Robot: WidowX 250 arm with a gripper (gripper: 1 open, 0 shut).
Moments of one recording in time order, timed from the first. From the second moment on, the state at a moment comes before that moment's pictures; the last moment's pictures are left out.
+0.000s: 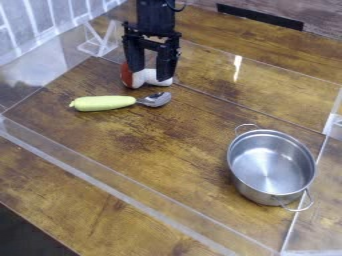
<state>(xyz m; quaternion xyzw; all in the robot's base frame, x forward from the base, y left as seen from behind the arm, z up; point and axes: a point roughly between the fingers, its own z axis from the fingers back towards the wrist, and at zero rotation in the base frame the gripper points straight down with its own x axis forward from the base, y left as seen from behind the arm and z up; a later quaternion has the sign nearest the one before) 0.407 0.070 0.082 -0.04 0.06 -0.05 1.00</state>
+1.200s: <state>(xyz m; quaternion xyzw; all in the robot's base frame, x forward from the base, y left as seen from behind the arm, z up) 0.356 0.129 0.048 -0.04 0.05 -0.26 0.96</state>
